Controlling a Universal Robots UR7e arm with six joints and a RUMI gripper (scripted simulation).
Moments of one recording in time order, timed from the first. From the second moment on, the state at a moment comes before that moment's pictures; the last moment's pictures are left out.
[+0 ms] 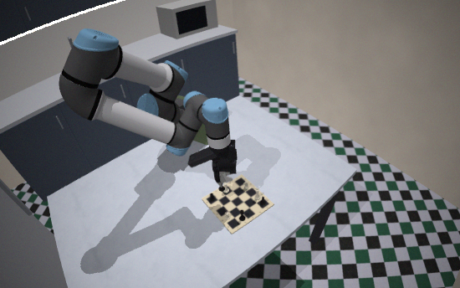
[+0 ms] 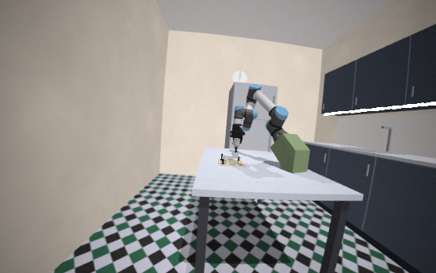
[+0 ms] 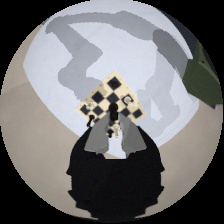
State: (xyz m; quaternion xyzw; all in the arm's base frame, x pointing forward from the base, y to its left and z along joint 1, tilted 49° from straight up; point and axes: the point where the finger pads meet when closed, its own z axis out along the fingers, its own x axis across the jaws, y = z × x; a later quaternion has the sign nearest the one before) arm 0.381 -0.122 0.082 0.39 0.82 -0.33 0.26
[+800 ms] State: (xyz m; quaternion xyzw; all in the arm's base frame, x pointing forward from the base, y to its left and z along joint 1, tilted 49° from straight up) arm 0.379 -0.106 0.095 0.40 0.82 -0.33 0.25
